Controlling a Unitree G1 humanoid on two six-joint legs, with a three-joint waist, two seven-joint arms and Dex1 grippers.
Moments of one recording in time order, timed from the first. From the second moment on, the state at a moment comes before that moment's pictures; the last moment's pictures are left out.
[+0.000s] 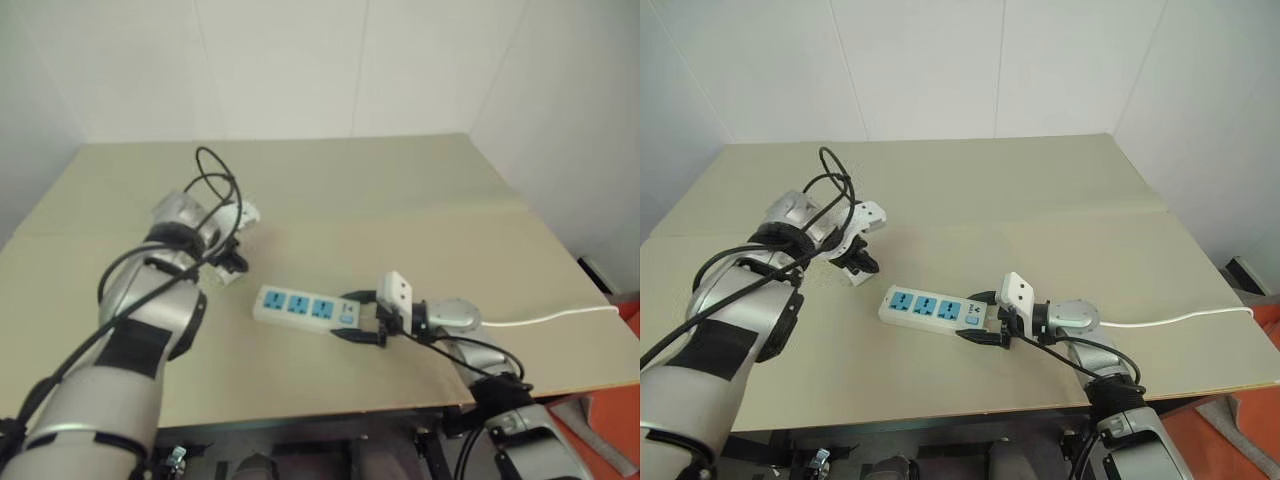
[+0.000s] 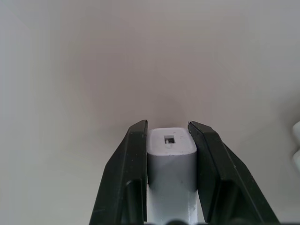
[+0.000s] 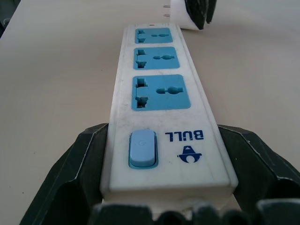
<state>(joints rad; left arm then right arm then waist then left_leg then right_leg) -1.41 0.44 -0.33 1.34 0.31 0.56 -1.10 -0.49 -0.39 0.20 0.33 0.18 -0.02 1.14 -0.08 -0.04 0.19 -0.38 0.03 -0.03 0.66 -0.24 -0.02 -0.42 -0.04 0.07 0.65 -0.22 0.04</state>
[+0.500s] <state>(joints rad) -0.97 0.39 0.17 0.48 -0.33 0.34 -1.27 -0.46 -0.42 0.20 0.28 0.18 -0.04 1.16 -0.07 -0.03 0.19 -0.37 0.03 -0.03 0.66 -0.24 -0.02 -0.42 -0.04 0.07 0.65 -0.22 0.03</state>
